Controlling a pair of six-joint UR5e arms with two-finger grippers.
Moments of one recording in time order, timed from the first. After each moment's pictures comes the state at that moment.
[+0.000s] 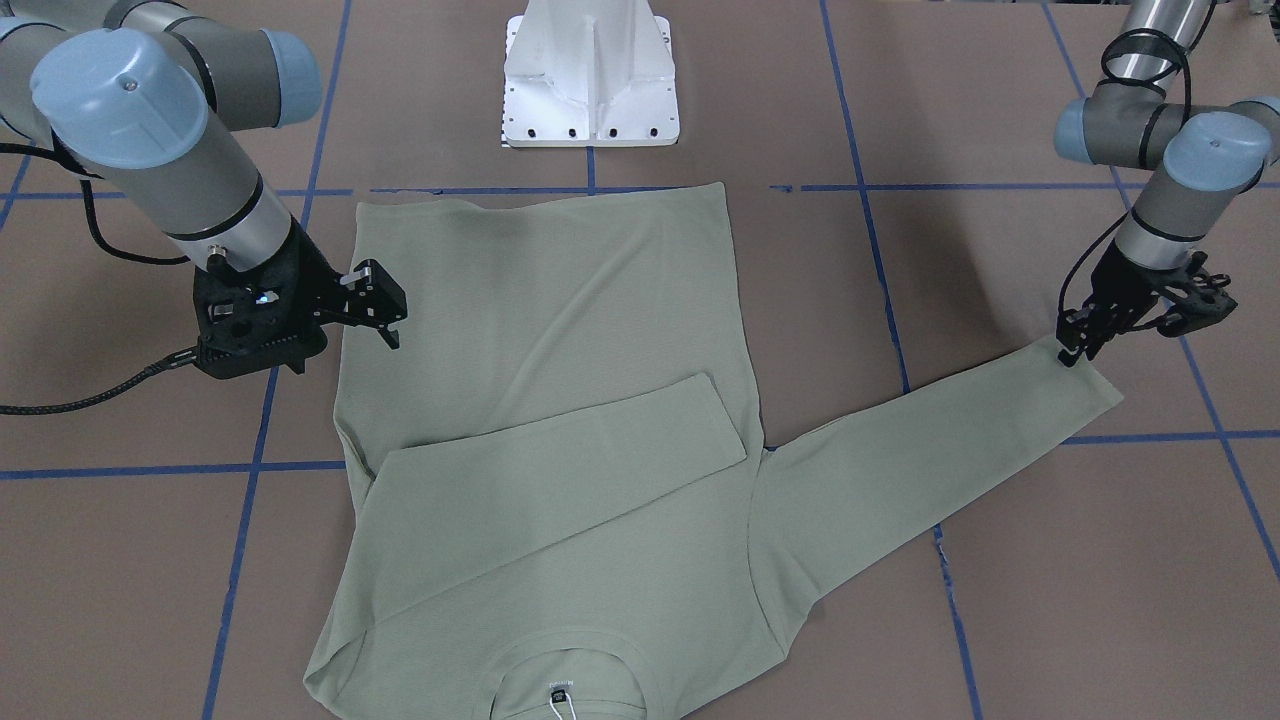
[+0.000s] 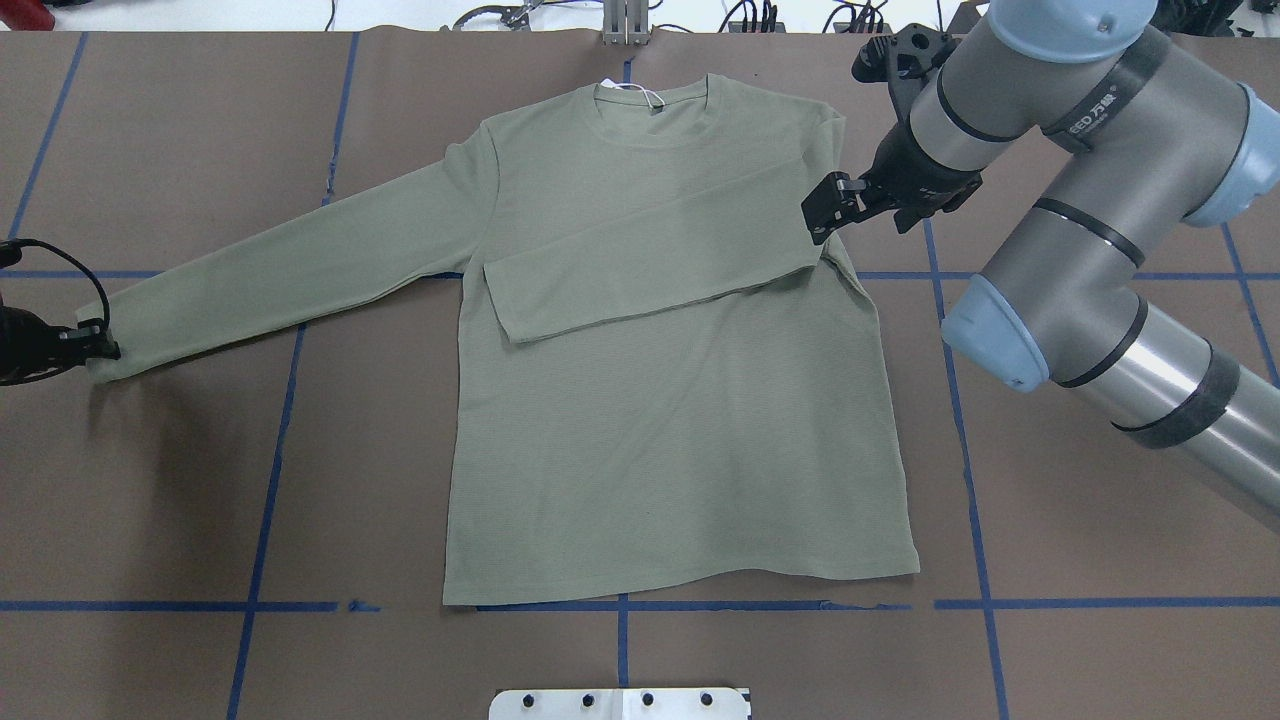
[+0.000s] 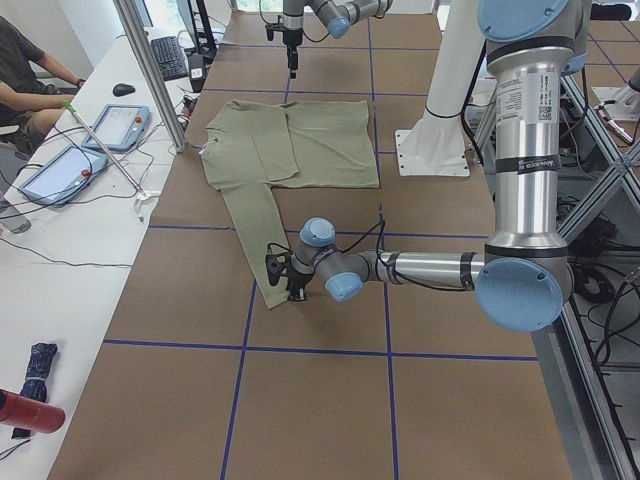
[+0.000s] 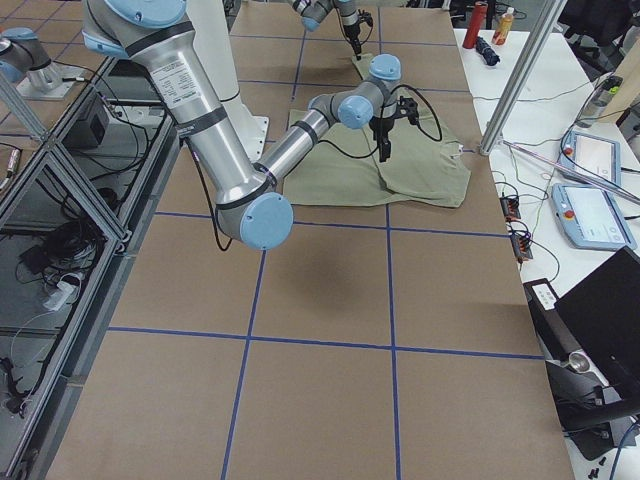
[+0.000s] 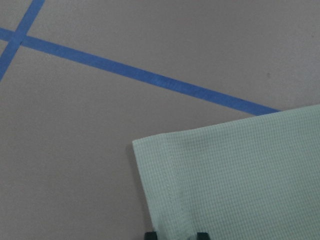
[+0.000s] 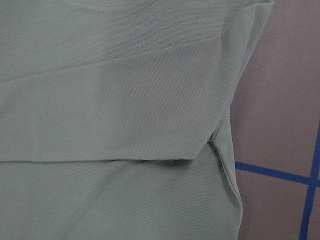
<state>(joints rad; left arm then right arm) -0.90 -1.50 -1.52 -2.45 -1.90 -1.23 0.88 -1.04 1.78 -1.57 2.14 0.77</state>
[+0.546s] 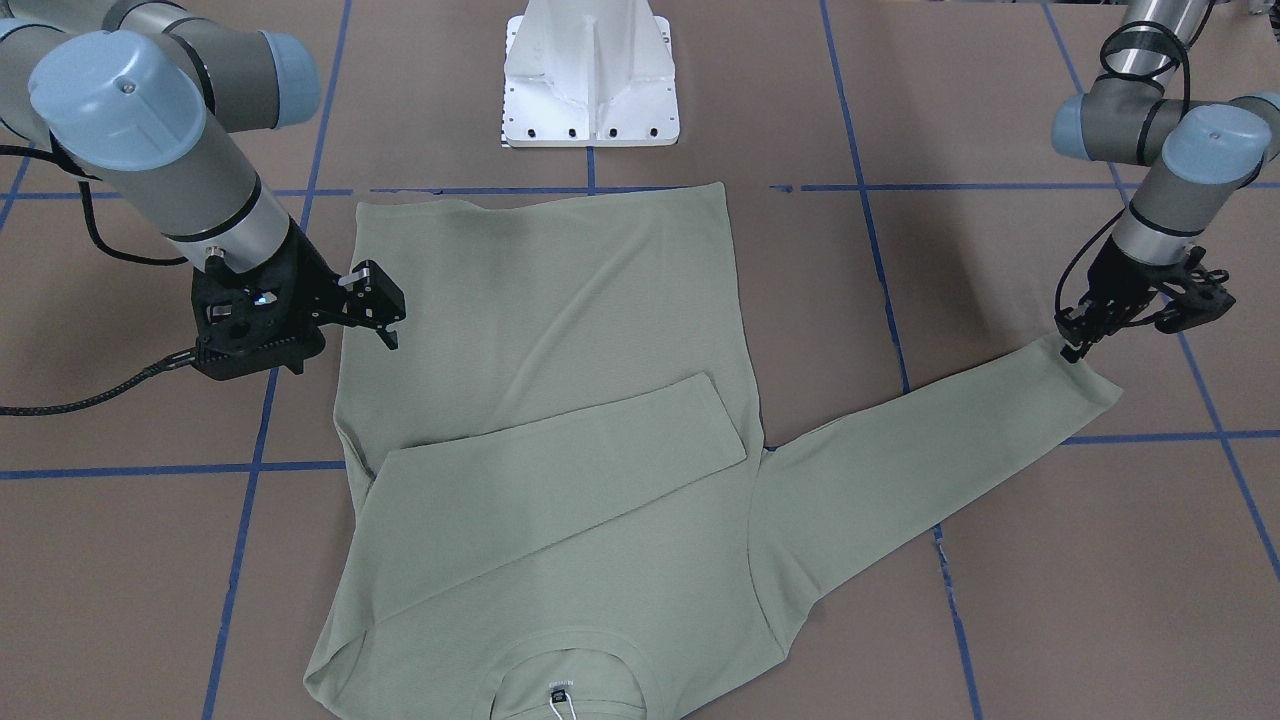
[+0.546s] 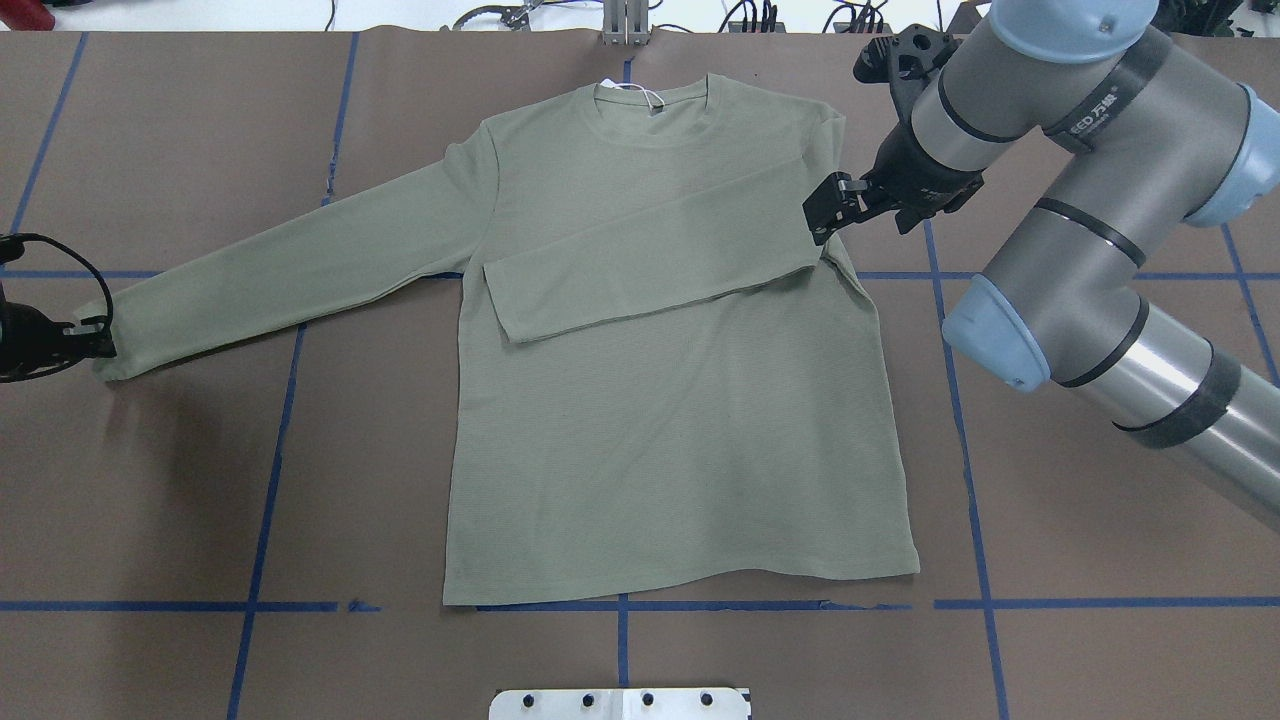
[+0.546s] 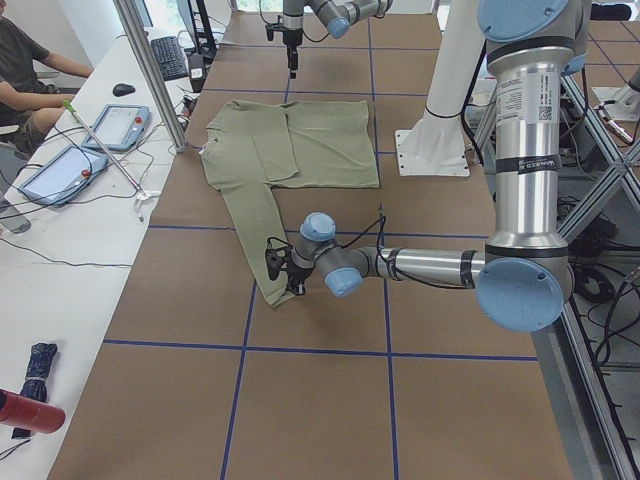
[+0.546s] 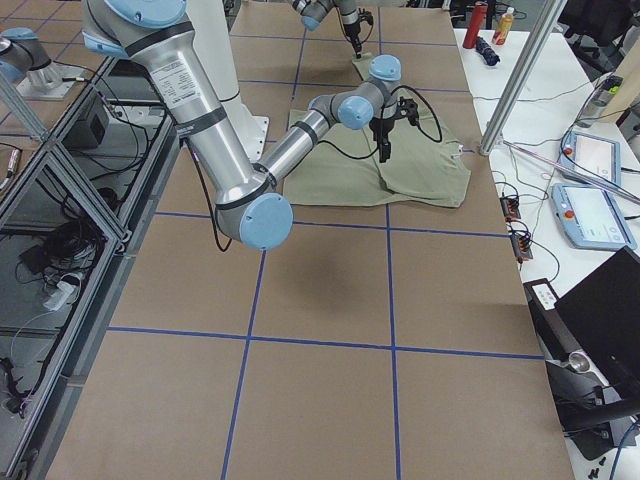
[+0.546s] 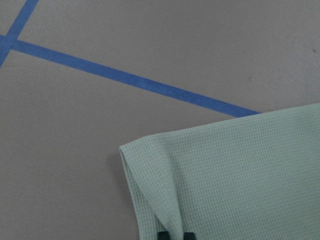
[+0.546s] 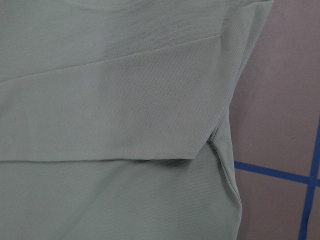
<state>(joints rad) -0.90 -1.50 -1.55 -2.44 -1.91 -1.24 0.88 -1.05 1.78 -1.57 2.14 0.77</state>
